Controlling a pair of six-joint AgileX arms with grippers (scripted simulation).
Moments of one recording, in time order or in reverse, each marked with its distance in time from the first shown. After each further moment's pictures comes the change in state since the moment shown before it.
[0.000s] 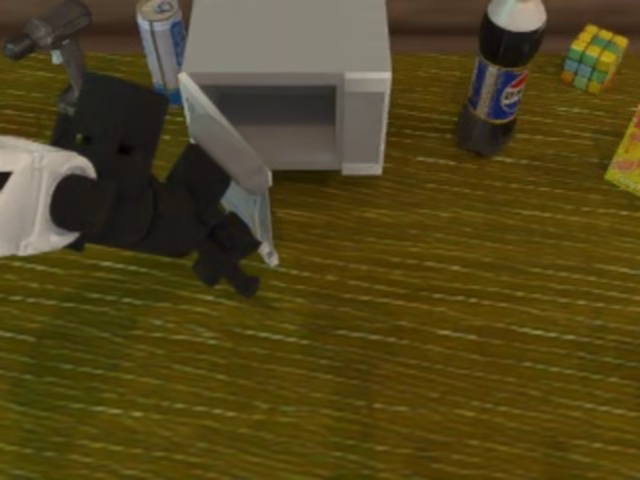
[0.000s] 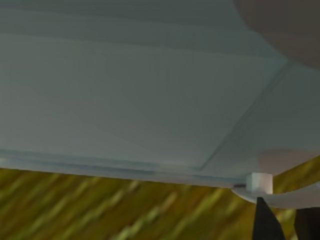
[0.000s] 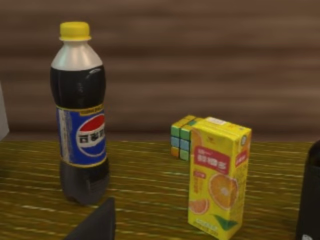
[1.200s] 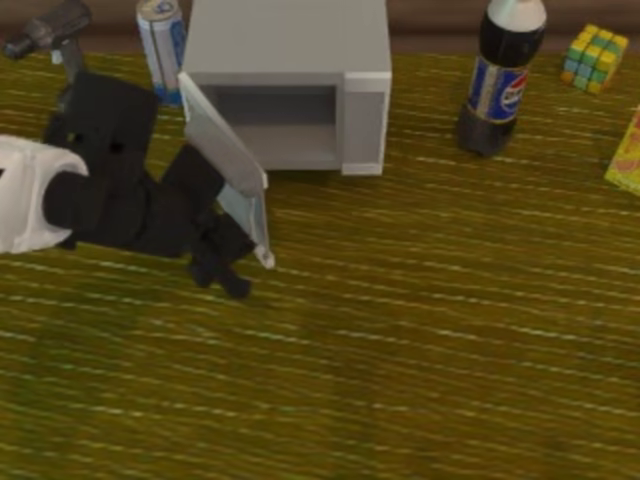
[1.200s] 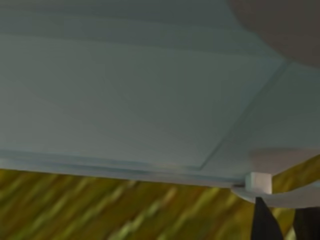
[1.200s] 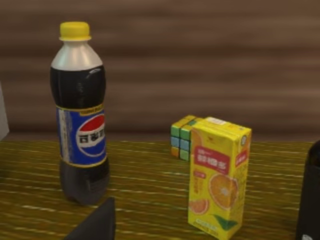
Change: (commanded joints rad) left arm 0.018 -0.003 0.001 -0.019 0.032 0.045; right arm 0.000 0.000 0.000 0.000 0.000 0.000
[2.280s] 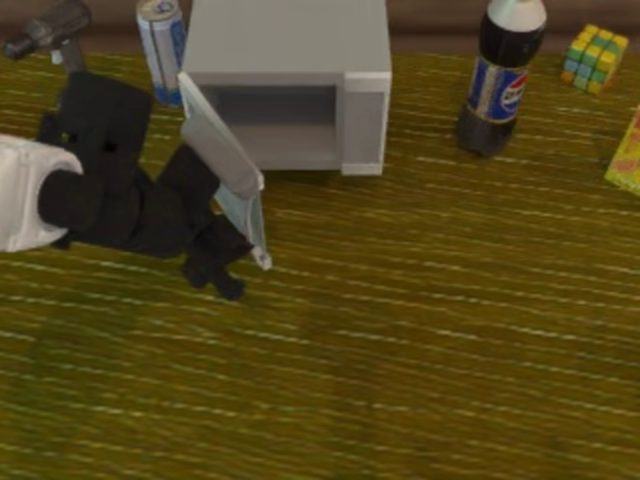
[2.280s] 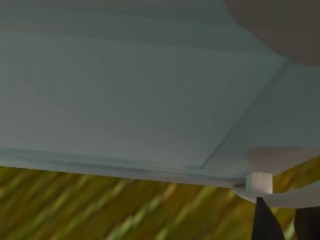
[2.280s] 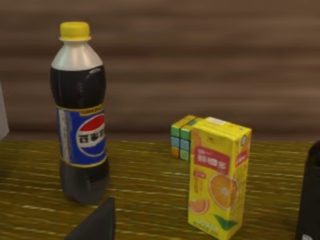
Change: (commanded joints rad) left arm 0.012 0.000 0.000 -0.011 0.012 0.022; right arm 0.000 0.000 0.000 0.000 0.000 0.000
